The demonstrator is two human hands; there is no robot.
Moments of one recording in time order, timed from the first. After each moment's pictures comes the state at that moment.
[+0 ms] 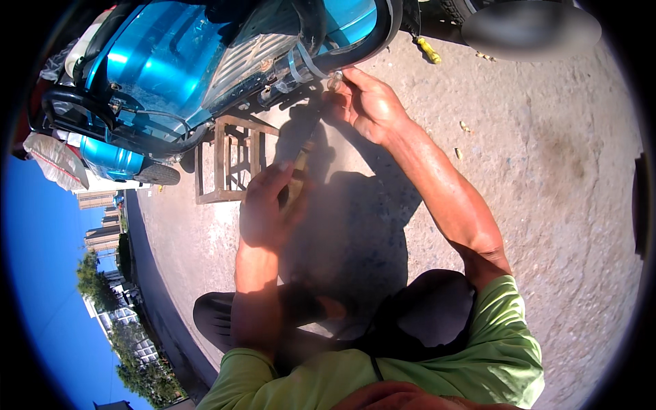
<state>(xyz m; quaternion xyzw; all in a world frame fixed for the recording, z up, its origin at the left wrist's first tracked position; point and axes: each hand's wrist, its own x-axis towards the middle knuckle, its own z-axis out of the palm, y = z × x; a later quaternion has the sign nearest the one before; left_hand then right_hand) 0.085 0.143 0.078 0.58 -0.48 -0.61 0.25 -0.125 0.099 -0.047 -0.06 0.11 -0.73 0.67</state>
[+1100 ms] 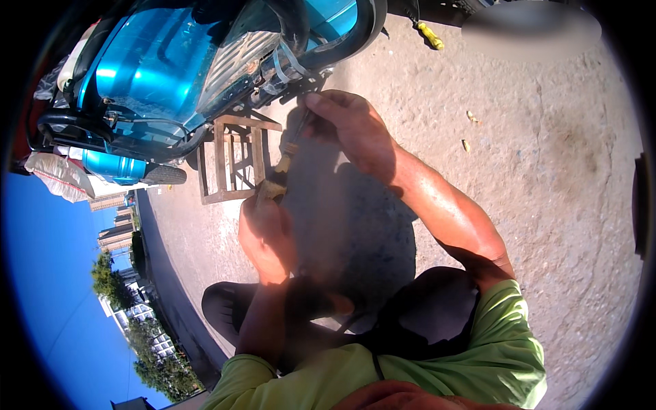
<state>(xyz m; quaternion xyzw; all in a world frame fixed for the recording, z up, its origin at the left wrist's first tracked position) 0.103 0.185 0.064 0.63 -0.70 -0.24 0.26 -0.098 0.130 -0.030 -0.17 0.23 -0.70 0.65</state>
